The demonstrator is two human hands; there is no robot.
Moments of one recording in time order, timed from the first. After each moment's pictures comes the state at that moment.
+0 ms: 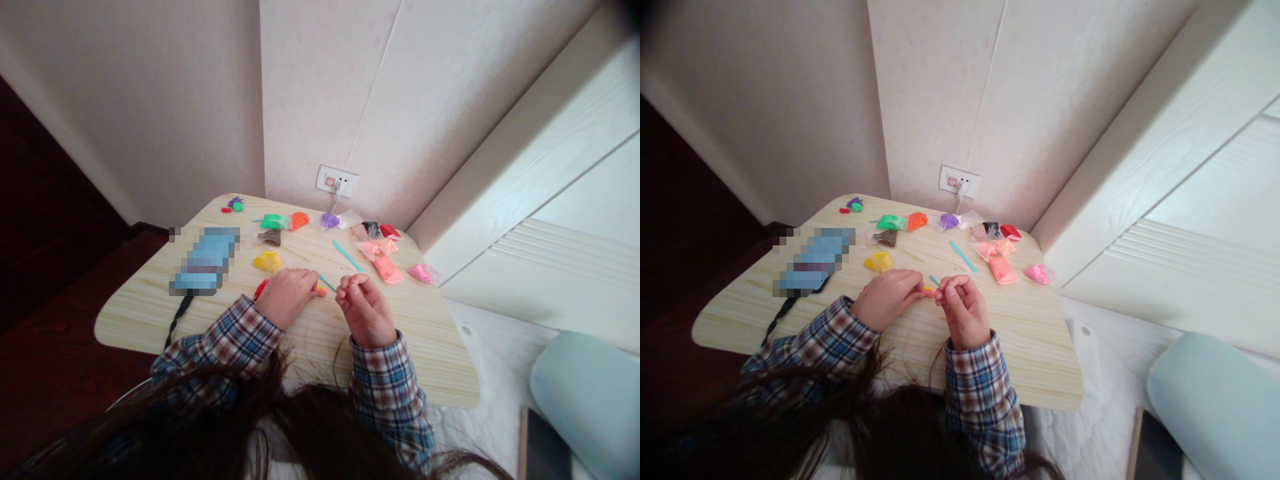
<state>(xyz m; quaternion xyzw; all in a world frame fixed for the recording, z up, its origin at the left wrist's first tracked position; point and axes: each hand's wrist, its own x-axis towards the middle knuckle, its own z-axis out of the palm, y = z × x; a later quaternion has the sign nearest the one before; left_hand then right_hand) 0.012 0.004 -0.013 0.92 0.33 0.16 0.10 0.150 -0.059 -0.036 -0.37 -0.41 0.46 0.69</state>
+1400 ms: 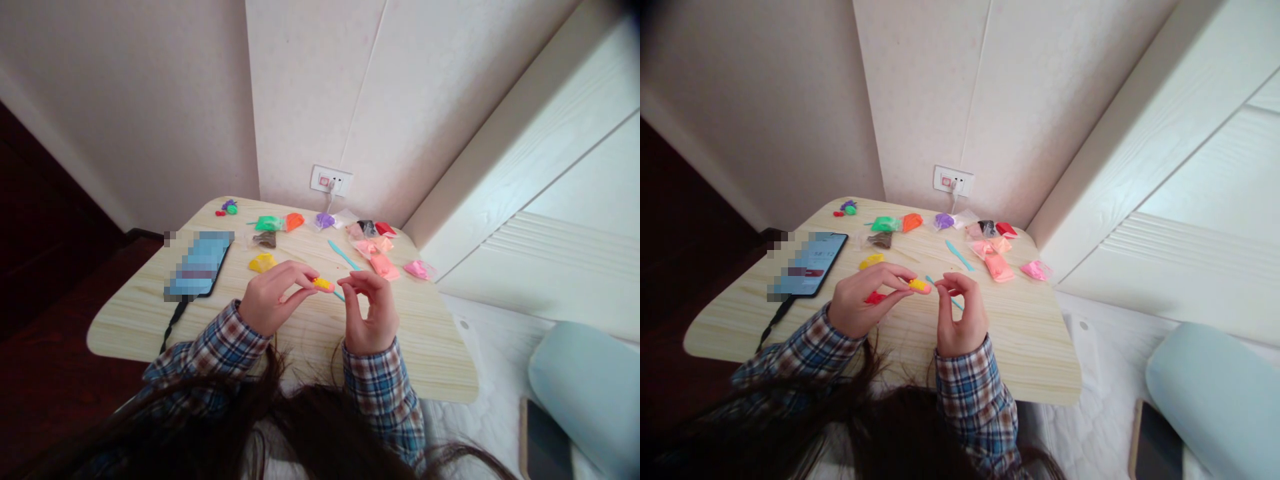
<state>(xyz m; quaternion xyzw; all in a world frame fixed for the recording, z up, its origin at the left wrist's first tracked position) -0.006 0.001 -0.007 0.84 0.15 0.51 0.13 0.136 -0.070 -0.031 -0.53 -0.53 -0.01 0.66</state>
